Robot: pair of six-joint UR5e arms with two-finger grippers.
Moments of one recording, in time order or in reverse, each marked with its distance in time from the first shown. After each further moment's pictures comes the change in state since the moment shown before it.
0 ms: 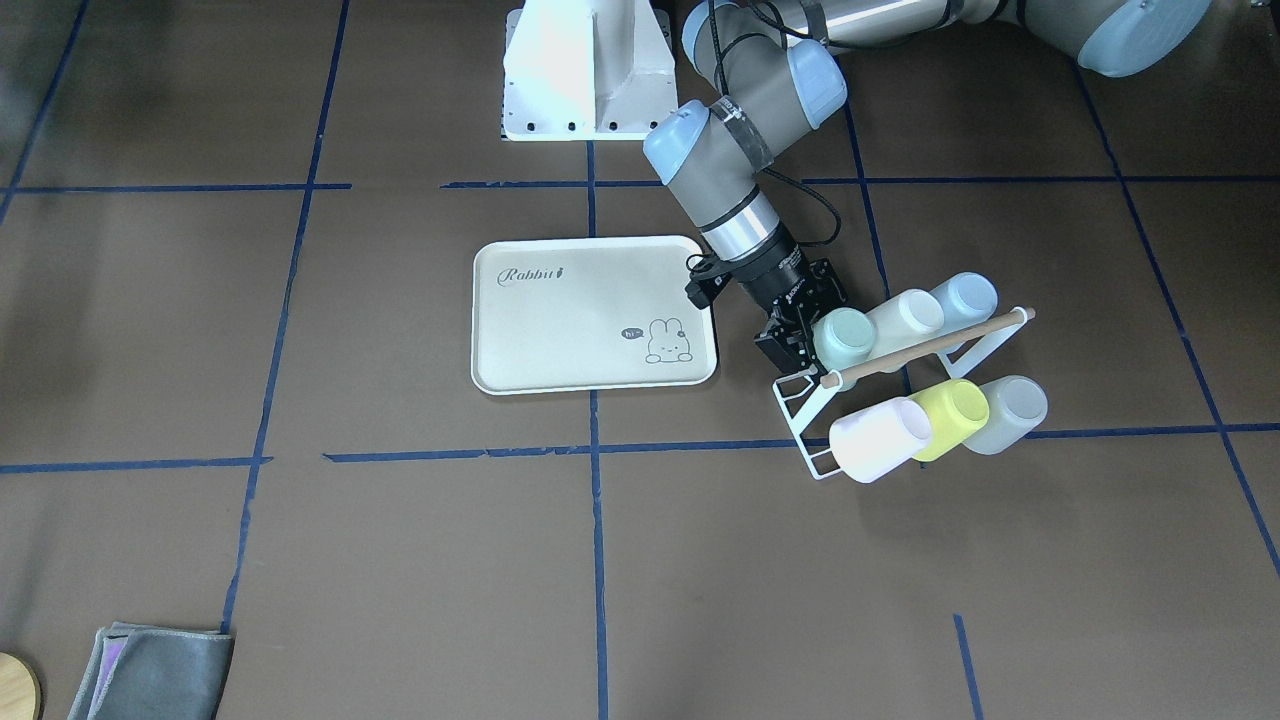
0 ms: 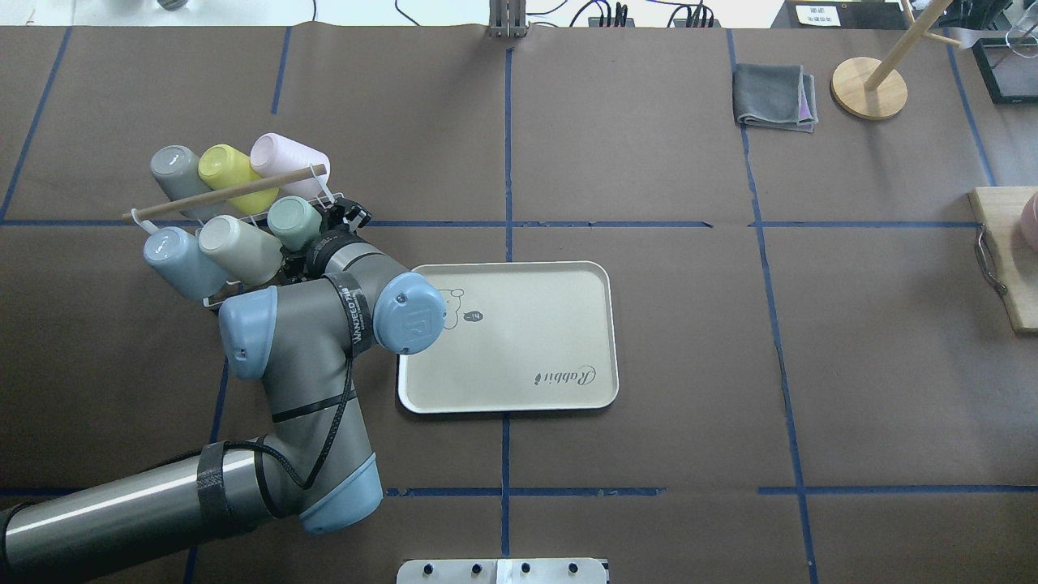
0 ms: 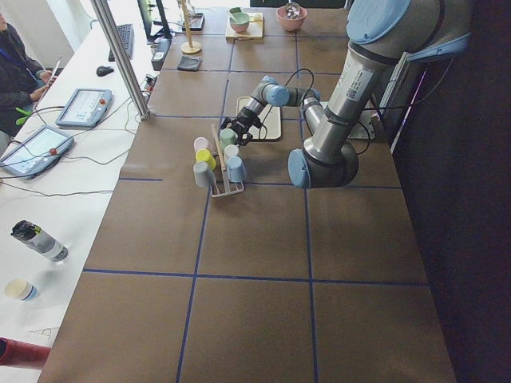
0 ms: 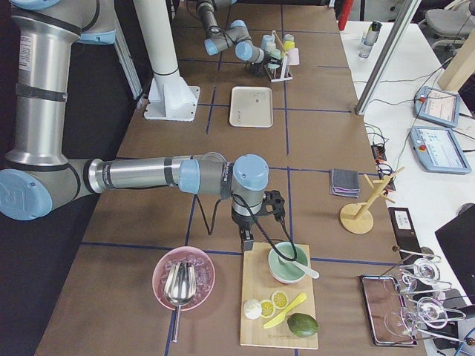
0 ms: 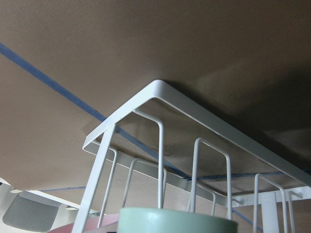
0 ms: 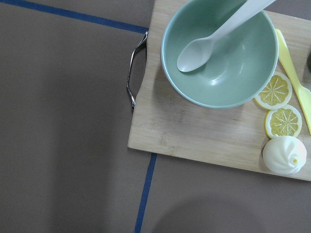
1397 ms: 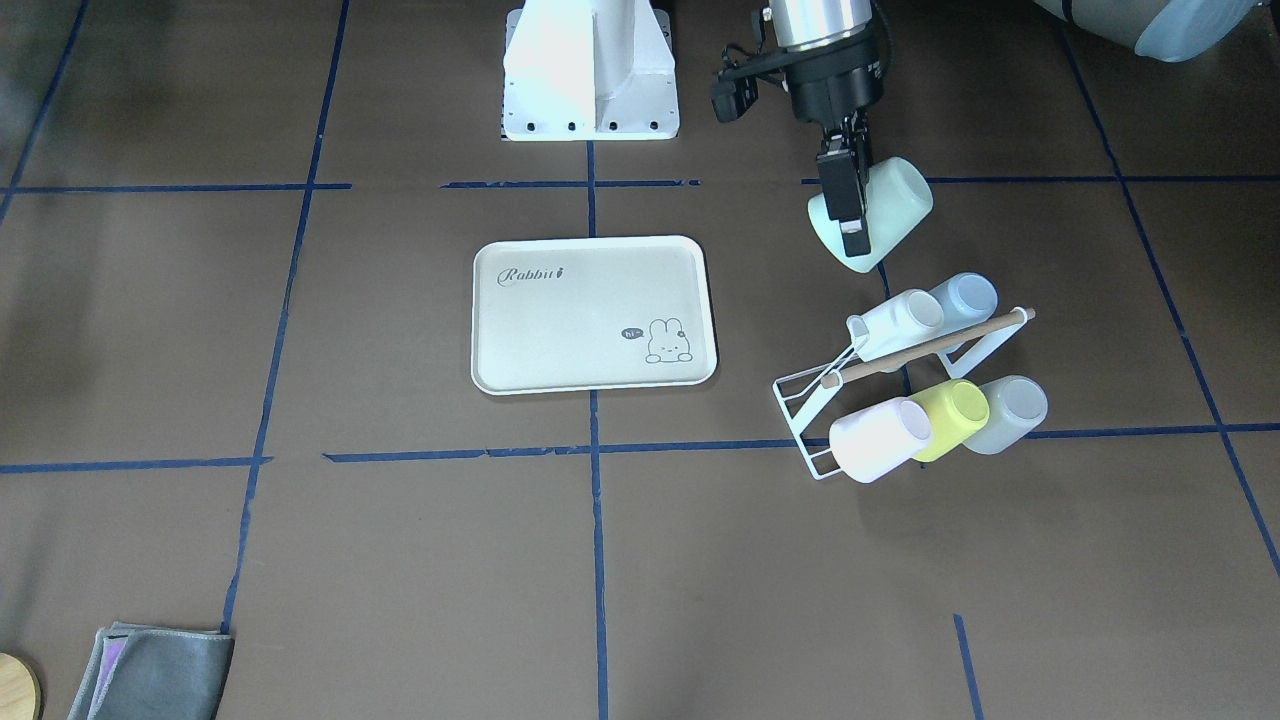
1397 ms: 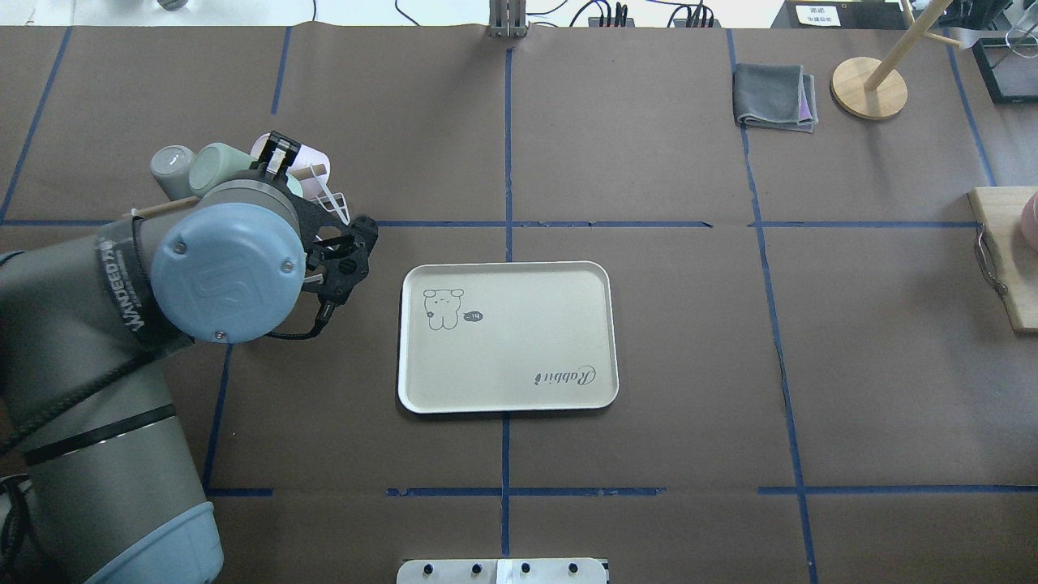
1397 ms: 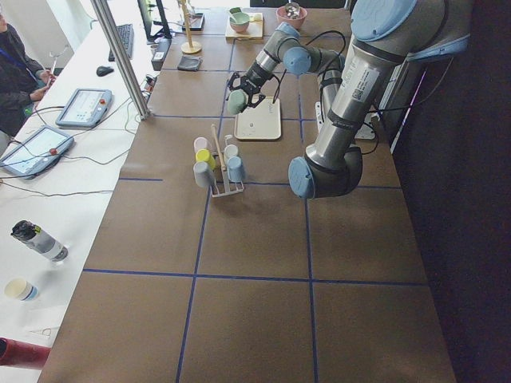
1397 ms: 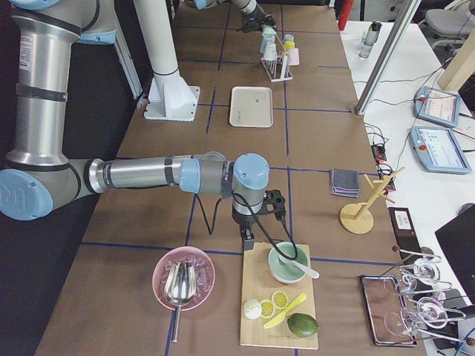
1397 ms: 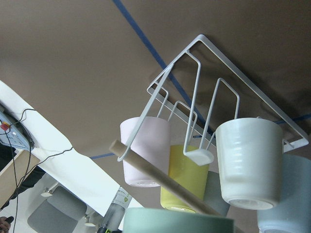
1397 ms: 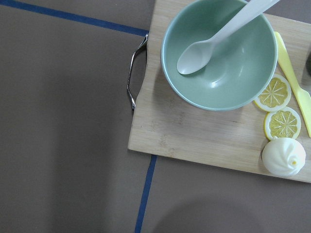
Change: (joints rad) left arm -0.086 0.085 -0.575 0.018 -0.232 -0.218; right arm 0.000 0.004 0.001 0.001 -0.002 0.003
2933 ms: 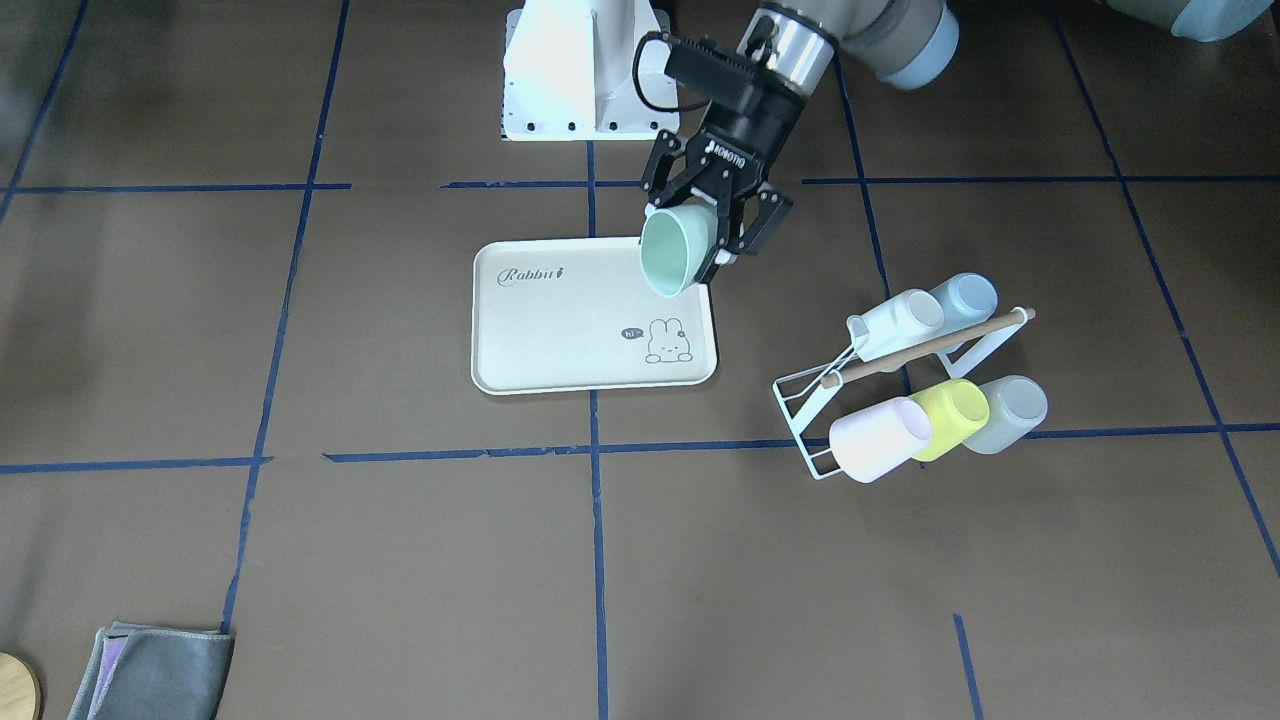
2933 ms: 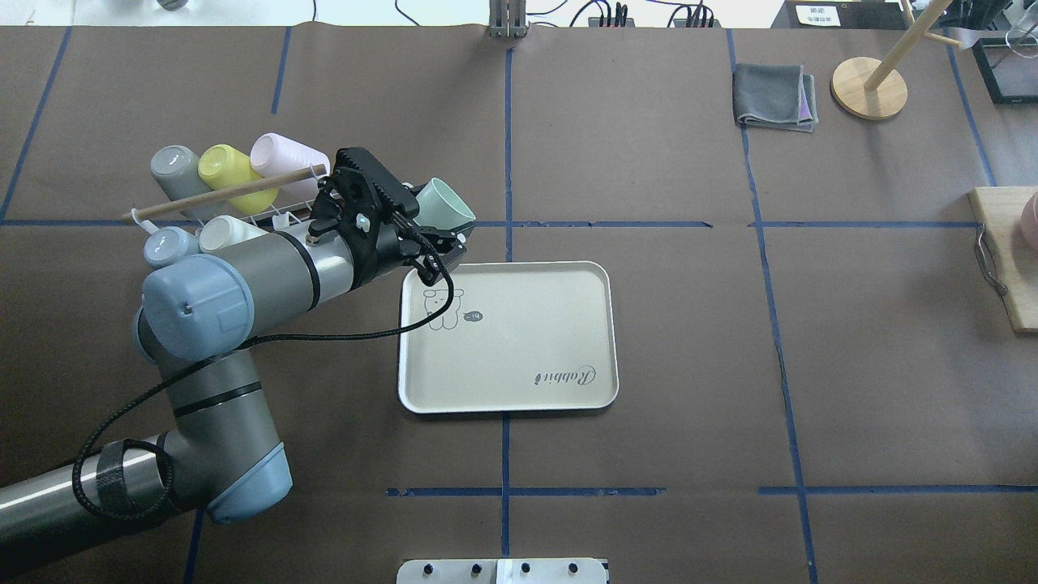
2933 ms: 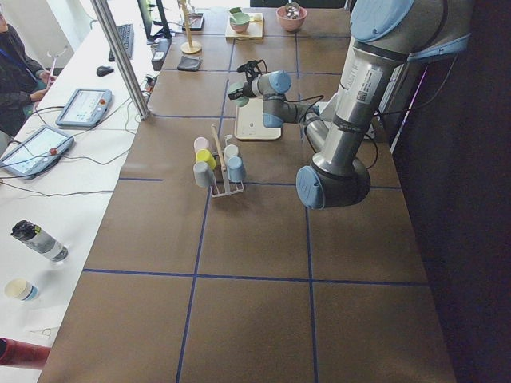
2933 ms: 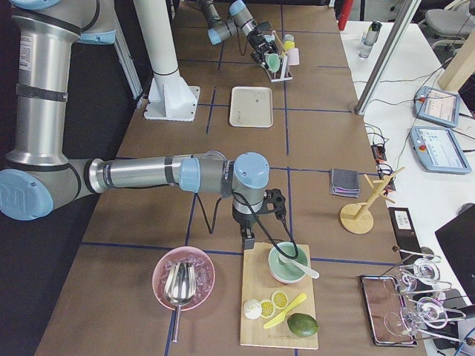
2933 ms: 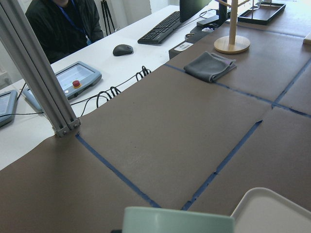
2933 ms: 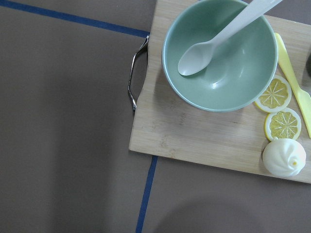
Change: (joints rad) left arm 0.037 0.103 0.529 -1.470 -0.161 -1.038; right arm 0.000 0.000 0.001 -0.001 0.002 0.002
